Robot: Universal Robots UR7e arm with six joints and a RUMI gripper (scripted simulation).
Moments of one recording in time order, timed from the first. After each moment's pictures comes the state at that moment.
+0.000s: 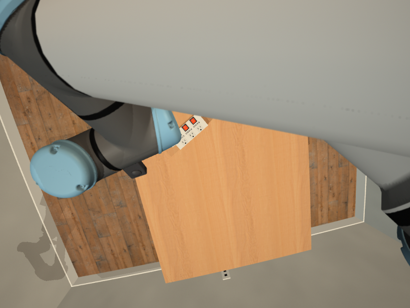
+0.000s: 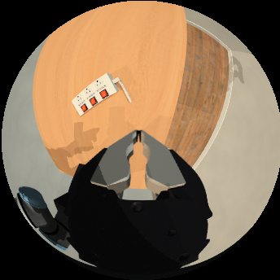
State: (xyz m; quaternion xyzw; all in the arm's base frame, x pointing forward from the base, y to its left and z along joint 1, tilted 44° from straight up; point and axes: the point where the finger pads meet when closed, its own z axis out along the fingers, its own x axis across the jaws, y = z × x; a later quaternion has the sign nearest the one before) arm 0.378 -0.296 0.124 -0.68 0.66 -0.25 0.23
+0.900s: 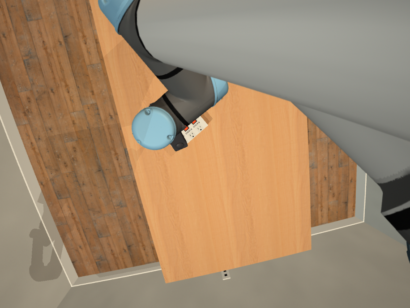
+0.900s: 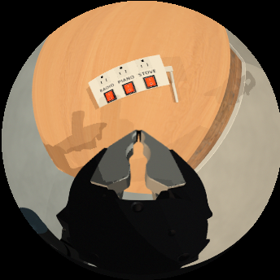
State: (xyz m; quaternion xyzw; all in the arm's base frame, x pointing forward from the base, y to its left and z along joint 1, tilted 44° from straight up) arm 0.408 -0.178 0.038 -0.71 0.62 -0.24 0.21
